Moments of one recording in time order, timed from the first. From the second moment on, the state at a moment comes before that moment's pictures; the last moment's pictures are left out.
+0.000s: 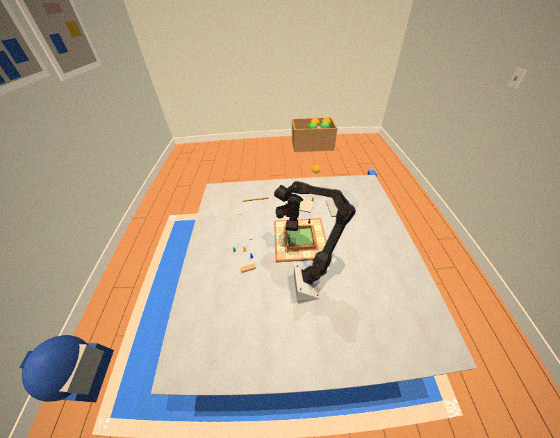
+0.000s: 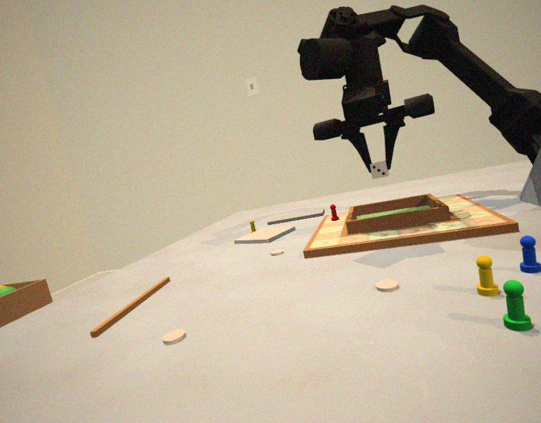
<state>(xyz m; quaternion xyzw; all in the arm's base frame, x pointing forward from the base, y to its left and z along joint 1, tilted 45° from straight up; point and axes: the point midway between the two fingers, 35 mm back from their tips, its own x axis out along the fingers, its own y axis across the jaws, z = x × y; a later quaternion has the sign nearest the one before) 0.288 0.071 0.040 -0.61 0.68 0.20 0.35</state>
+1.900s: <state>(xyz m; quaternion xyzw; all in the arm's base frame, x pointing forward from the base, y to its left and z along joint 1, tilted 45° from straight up) 0.272 0.025 0.085 -0.47 0.49 0.49 0.54</state>
